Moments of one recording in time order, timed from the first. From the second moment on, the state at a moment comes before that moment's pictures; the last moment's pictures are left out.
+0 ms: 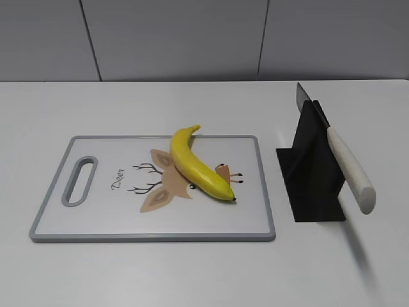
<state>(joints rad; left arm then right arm) -0.11 -0.01 -0.50 0.00 1.09 0.07 0.03 -0.01 -0.51 0.09 1.05 -0.21</state>
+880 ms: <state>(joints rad) -0.11 -0.01 -0.50 0.00 1.09 0.07 0.03 -0.01 -0.51 0.09 1.05 -0.21</state>
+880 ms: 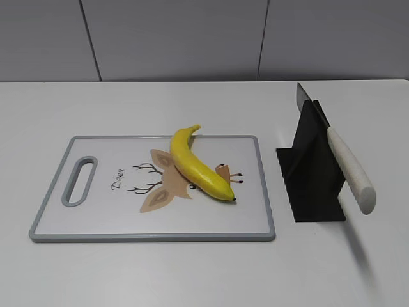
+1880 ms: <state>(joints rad) -0.11 -0.01 -0.50 0.00 1.09 0.07 0.03 0.28 -0.62 0.09 1.09 -0.14</state>
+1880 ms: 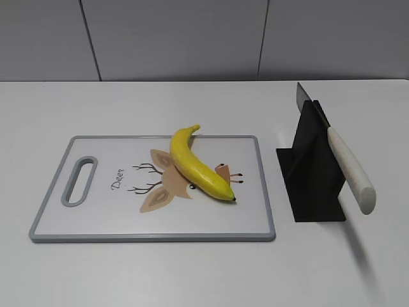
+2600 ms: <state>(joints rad) -0.11 -0.01 -0.50 0.00 1.09 0.07 0.04 0.93 -0.97 0.14 1.21 -0.05</state>
